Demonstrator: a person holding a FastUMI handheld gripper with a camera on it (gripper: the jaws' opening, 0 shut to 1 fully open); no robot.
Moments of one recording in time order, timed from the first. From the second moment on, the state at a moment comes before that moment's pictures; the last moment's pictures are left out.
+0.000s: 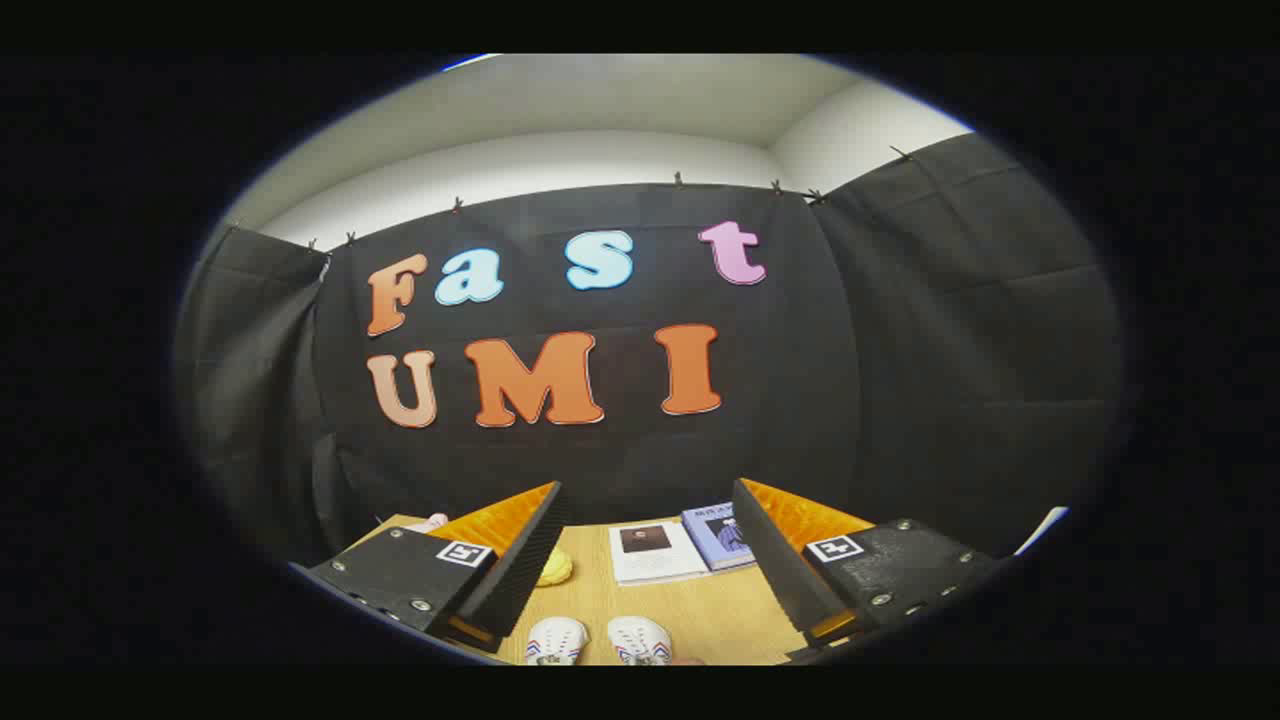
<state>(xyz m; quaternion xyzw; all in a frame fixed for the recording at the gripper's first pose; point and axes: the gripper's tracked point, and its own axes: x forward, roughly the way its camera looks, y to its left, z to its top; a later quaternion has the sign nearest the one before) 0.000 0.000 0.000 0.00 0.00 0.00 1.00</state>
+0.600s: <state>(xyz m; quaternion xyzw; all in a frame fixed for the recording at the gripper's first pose) 0.008 -0.018 -0.021 0.01 0.03 0.02 1.00</state>
